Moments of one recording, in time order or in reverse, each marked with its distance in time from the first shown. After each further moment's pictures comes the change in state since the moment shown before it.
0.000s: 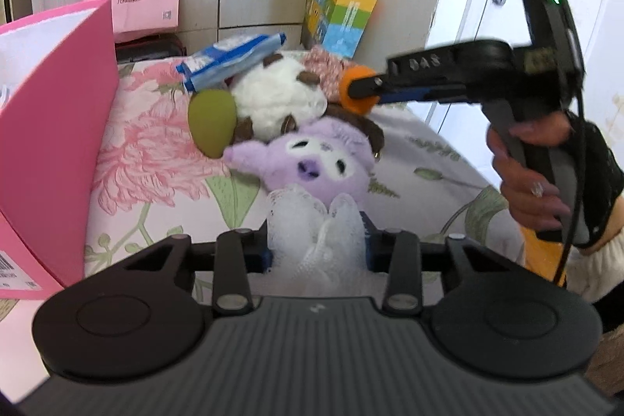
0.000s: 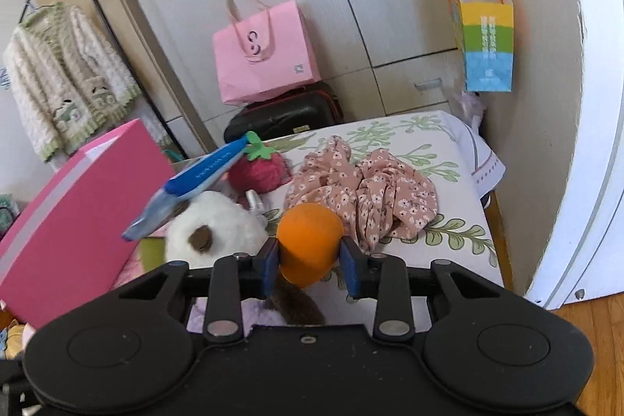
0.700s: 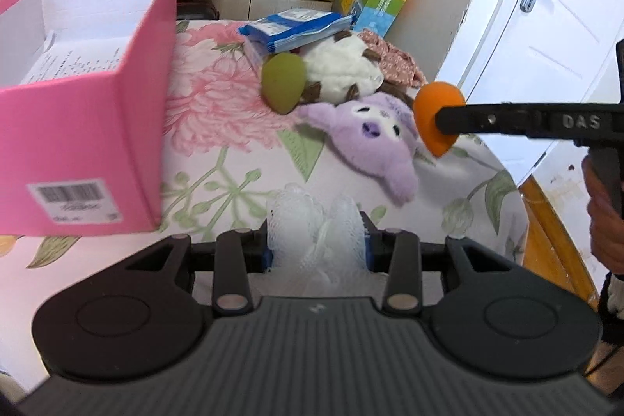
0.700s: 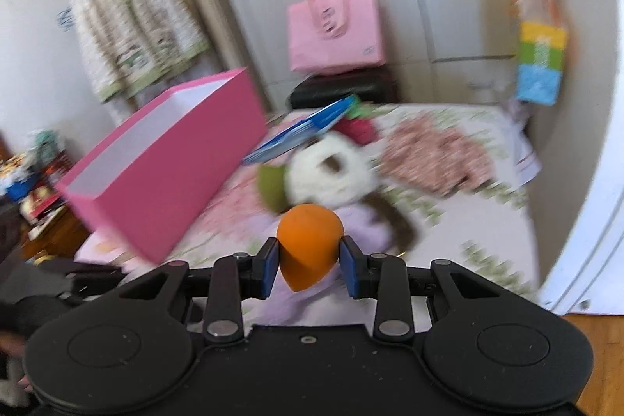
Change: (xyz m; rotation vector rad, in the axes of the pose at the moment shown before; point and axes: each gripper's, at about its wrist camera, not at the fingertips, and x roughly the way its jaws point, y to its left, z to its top) left arm -0.036 0.048 -0.016 -0.101 0.094 0.023; right arm -0.068 0.063 -0.031 -0.155 0.105 0.132
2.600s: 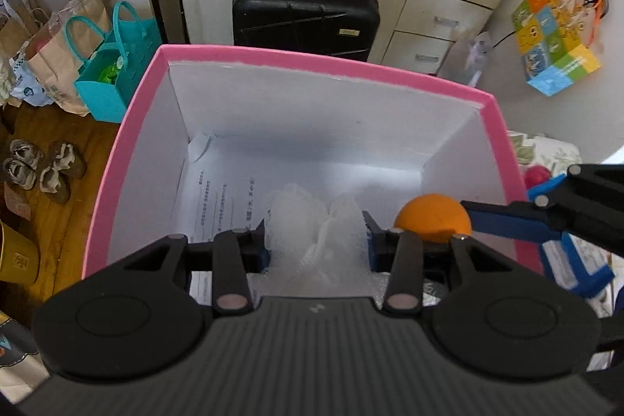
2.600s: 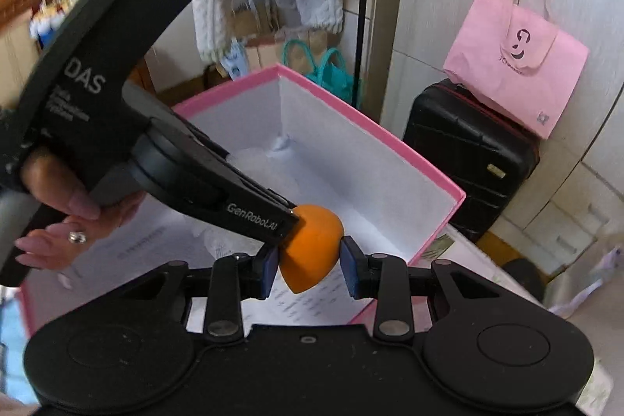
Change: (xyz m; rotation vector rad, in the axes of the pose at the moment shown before) left arm 0.069 0.218 0.207 -0.235 0.206 0.266; right arm 0.225 0.167 0.177 -0.526 0.292 0.054
